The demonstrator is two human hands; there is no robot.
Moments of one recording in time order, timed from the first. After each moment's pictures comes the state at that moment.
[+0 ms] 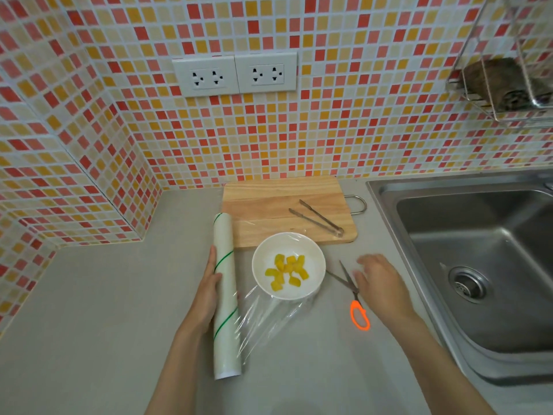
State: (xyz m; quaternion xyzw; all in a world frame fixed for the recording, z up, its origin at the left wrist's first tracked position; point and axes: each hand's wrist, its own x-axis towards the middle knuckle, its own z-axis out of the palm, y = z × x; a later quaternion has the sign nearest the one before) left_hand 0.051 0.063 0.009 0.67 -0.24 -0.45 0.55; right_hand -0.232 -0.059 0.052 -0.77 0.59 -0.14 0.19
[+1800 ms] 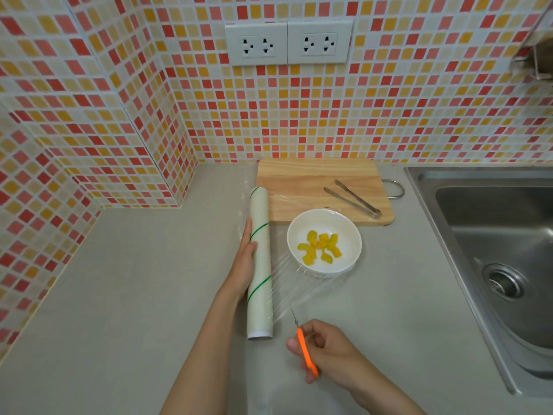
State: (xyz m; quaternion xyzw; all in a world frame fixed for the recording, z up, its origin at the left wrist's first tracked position) left_hand 0.056 0.063 -0.004 0.64 -0.26 -0.43 0.58; right_hand -0.167 0.099 0.043 -0.57 0.43 -0.04 0.70
